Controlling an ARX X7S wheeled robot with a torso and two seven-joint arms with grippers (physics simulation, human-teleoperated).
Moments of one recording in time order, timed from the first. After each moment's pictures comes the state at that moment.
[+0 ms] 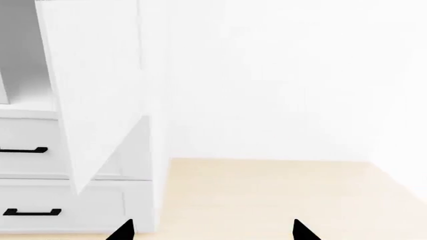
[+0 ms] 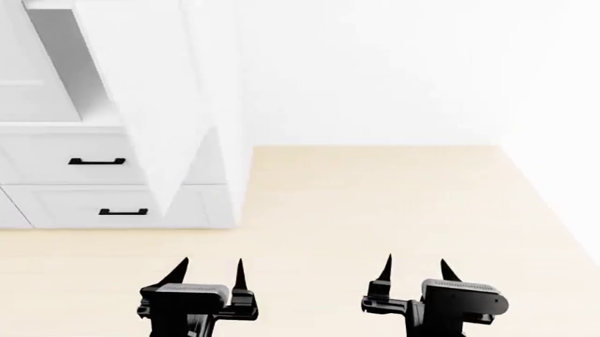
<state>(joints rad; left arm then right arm) -0.07 -0.35 0.47 -0.08 -0.42 0.16 -0.34 0.13 0.48 -0.61 0.00 0.47 -0.10 0.69</state>
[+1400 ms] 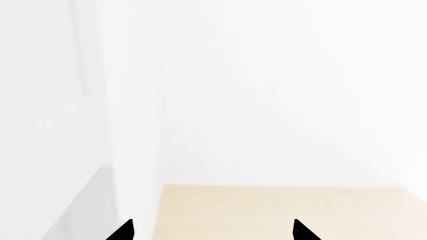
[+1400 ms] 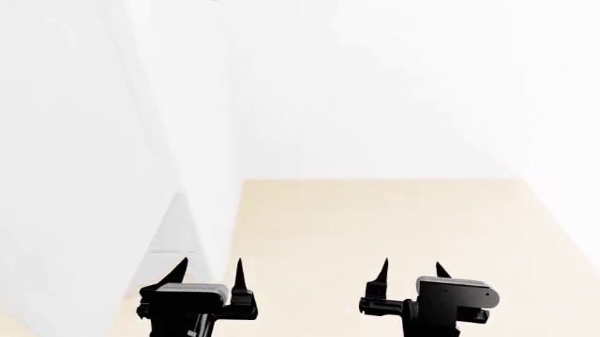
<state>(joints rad) -0.08 -0.36 0.48 -0.08 -0.43 0.16 -0.35 0.15 0.48 -0.62 0.02 0.51 -0.03 0.68</state>
